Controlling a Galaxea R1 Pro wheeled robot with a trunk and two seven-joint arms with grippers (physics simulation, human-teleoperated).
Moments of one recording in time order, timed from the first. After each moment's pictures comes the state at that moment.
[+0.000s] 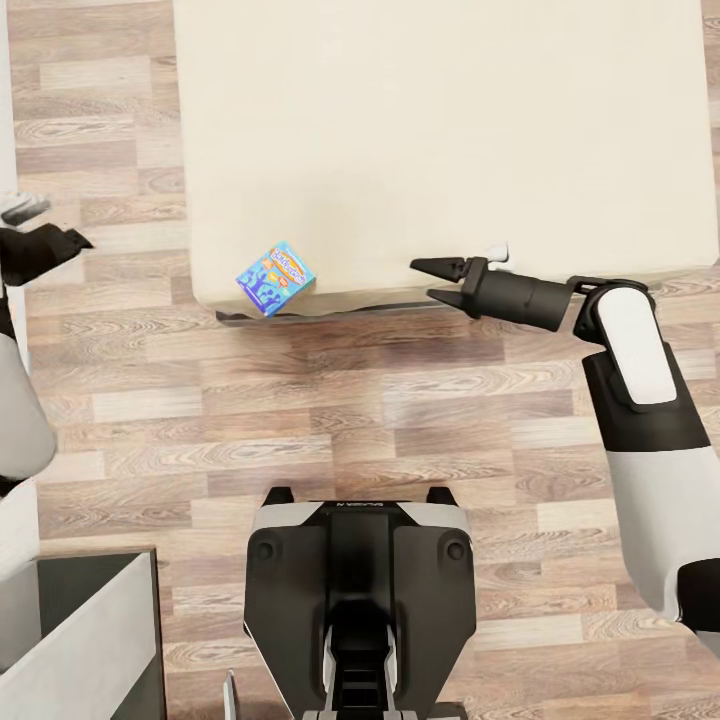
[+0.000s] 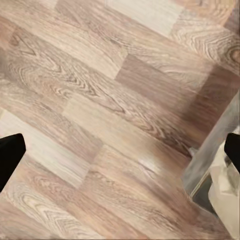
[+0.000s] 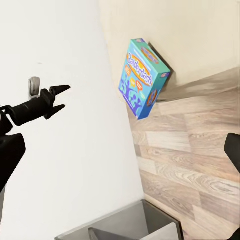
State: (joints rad) left arm -1.56 0.29 0.38 -0.88 0.21 0.94 0.25; right arm -1.17 -0.21 0.15 -1.41 -1.37 1.05 0.00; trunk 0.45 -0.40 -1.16
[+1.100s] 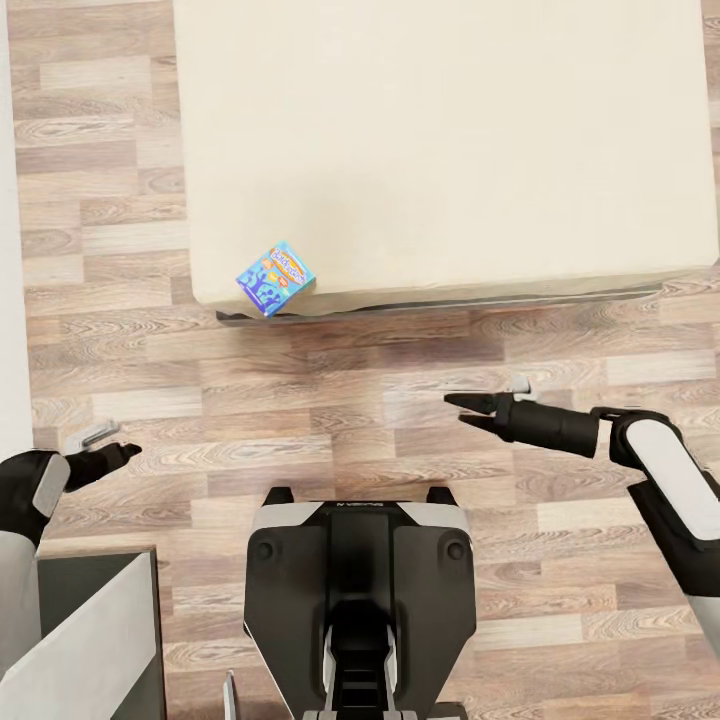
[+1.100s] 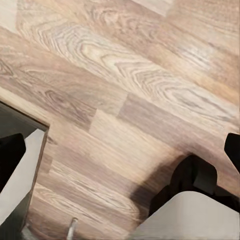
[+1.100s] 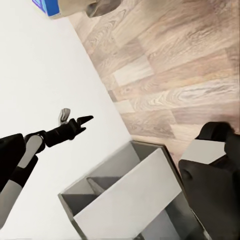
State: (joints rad) left arm -0.92 0.40 0.36 -0.63 0.22 0.64 -0.09; right arm -0.73 -0.43 0.15 -1.54 -1.50 1.05 0.01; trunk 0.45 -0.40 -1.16
